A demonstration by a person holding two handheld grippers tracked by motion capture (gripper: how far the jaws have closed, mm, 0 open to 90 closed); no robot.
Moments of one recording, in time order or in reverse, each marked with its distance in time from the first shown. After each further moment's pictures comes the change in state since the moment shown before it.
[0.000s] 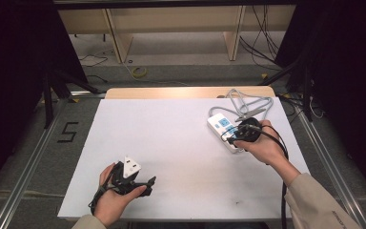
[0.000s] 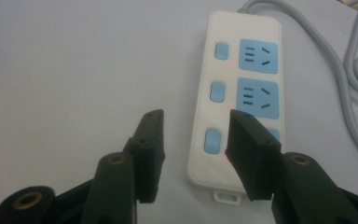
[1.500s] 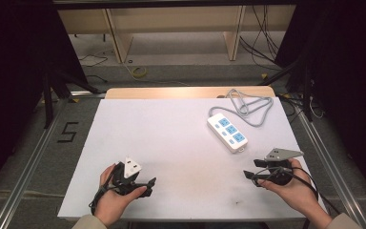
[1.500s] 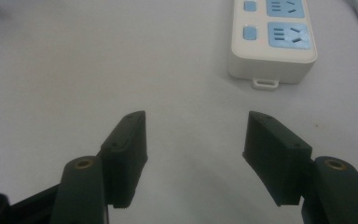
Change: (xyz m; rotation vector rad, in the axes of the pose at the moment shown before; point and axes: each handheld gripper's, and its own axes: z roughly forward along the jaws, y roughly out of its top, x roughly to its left) left arm -0.001 -0.002 0.002 0.020 -0.008 -0.001; right arm 0.025 -0.117 -0.049 -0.162 0.067 0.041
